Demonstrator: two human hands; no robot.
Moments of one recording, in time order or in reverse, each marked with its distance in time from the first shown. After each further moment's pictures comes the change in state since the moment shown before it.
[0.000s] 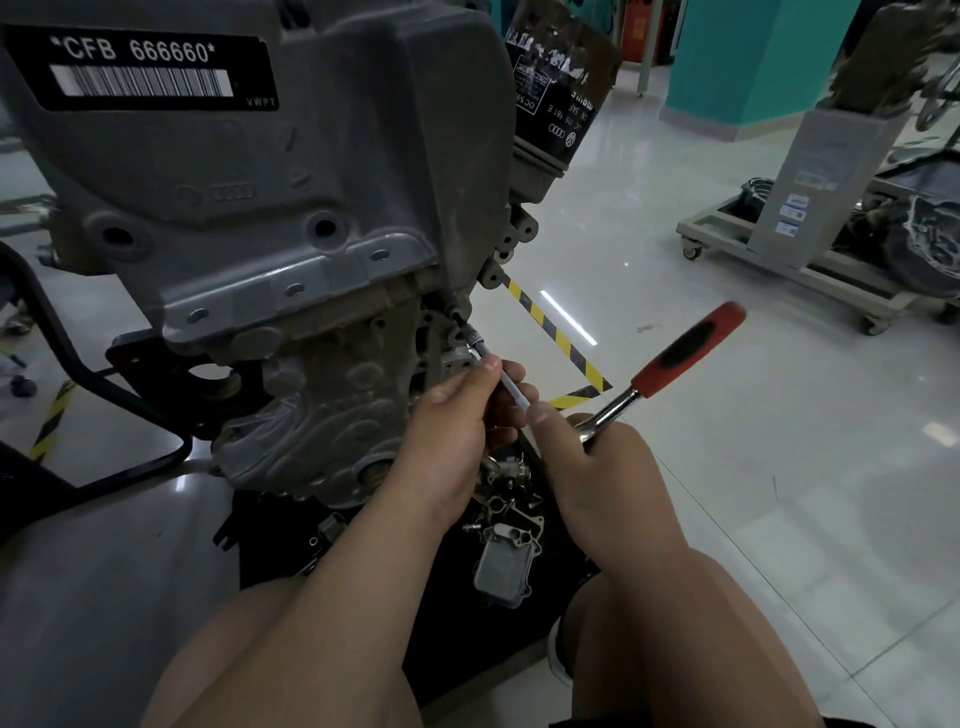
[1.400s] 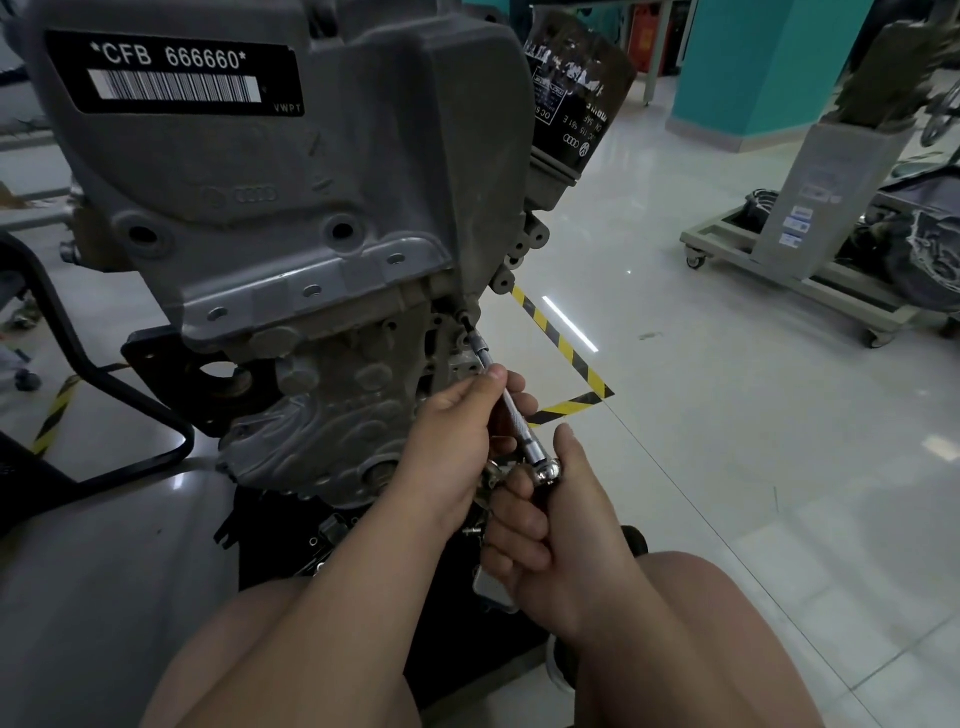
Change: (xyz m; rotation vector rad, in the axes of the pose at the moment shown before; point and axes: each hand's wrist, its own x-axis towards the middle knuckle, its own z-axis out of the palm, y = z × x) left_hand -0.004 0.000 -0.003 0.025 0.054 -0.013; right_hand -0.016 -0.007 0.031 1.213 -0.367 0.645
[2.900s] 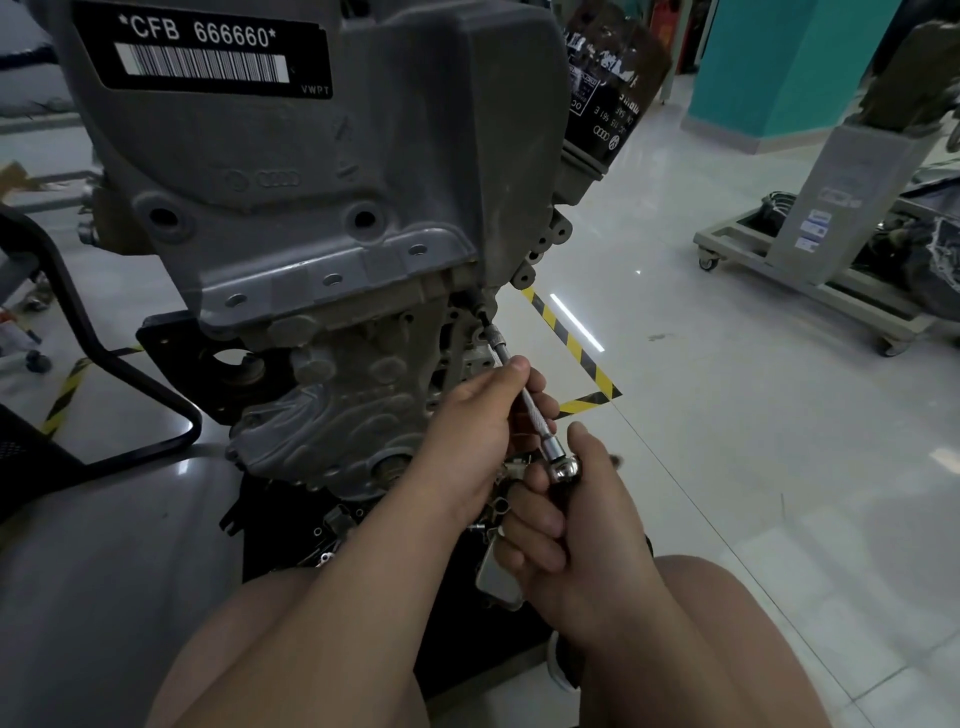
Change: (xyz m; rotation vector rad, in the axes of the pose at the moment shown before) left_hand 0.000 0.006 0.003 -0.078 -0.061 -0.064; right_hand -0.004 -0.001 0.004 -0.016 0.037 -0.042
